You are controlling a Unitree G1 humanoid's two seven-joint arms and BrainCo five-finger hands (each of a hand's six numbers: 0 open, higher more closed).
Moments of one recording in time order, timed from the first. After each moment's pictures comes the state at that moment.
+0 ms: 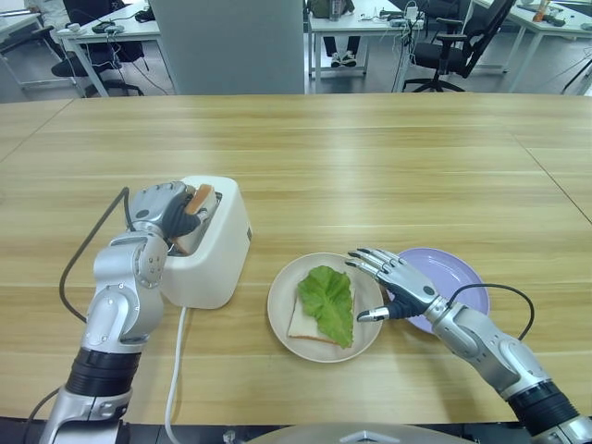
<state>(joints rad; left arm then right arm) -0.22 0.63 0.03 -0.27 0.88 0.31 -0.37 -0.03 -0.60 0.31 0.03 -0.80 -0.50 -0.09</state>
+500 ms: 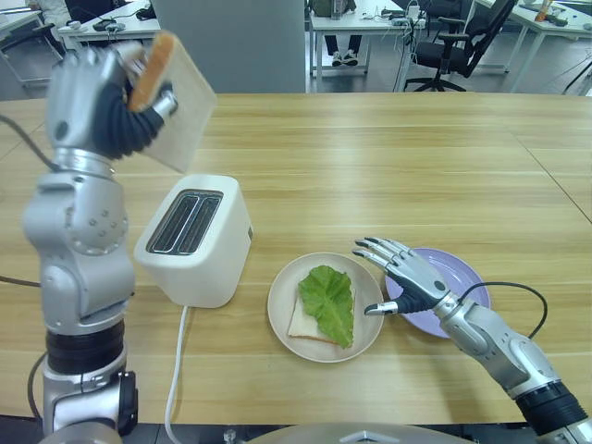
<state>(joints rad) -0.48 0.62 0.25 -0.53 0.65 0.23 -0.22 -0.01 -0.62 0.24 -0.02 -0.80 -0.54 -0.18</state>
